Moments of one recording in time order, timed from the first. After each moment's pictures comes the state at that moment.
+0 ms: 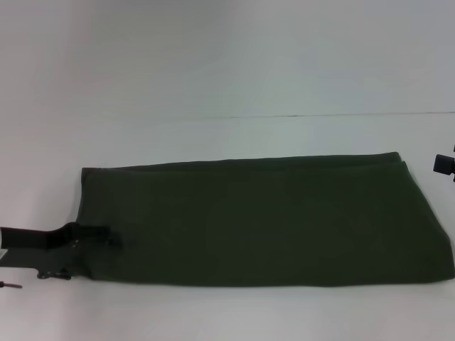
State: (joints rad) left arm -0.70 -1.97 0.26 0.51 2.69 1.39 -2.58; right arm 0.47 1.89 -0.43 -0.66 -1.97 -1.59 1.54
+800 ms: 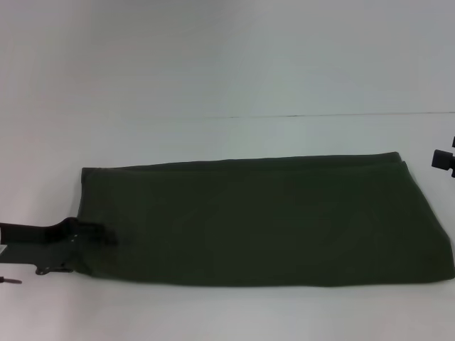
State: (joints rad) left arm -0.71 -1.97 0.26 0.51 2.69 1.37 -2.60; right arm 0.48 1.89 -0.43 -0.66 -1.96 -1.58 1.54
